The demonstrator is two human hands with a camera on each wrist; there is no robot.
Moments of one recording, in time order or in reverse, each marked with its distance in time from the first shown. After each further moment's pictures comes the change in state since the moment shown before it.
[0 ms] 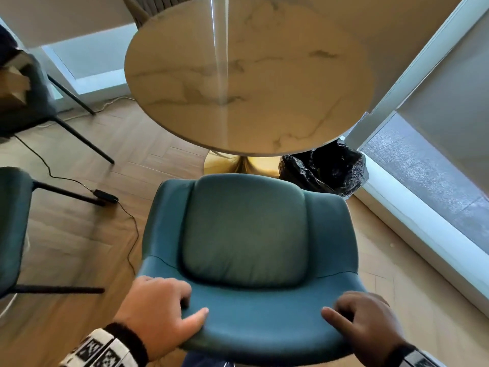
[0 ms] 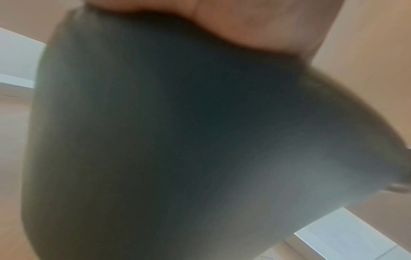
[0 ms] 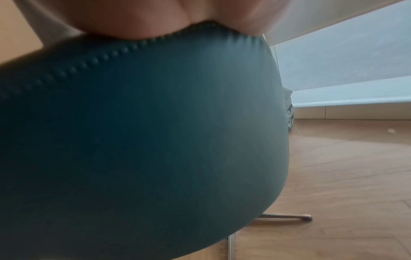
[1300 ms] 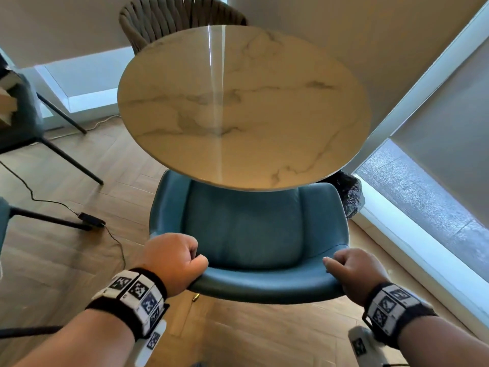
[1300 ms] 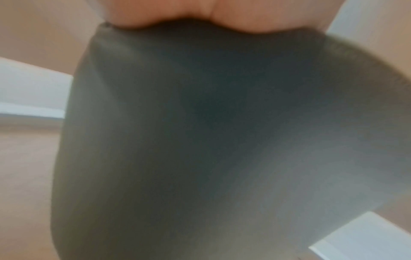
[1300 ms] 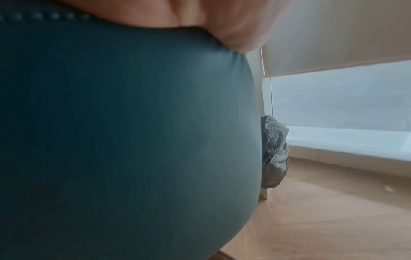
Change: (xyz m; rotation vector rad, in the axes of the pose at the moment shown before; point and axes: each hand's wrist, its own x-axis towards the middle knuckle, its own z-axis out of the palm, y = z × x) left_hand 0.140 -0.013 -0.059 -0.125 0.118 -0.036; right_hand 0.148 -0.003 -0.050 -0.016 0.078 0.121
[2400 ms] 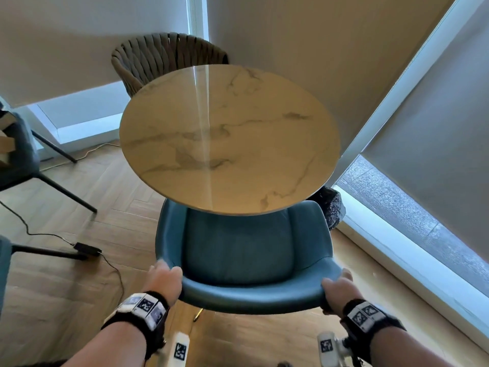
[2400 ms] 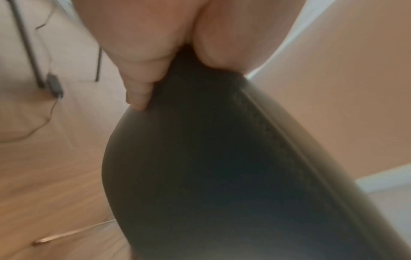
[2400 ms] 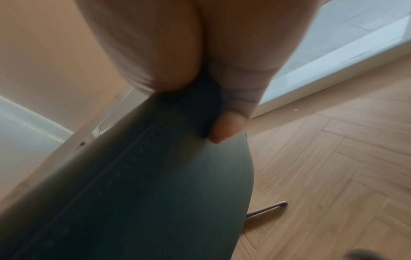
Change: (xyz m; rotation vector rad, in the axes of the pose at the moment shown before) left_hand 0.005 -0.033 0.010 -0.532 -0.045 -0.583; right_hand -0.026 -0.025 0.004 0.522 -0.050 0.760
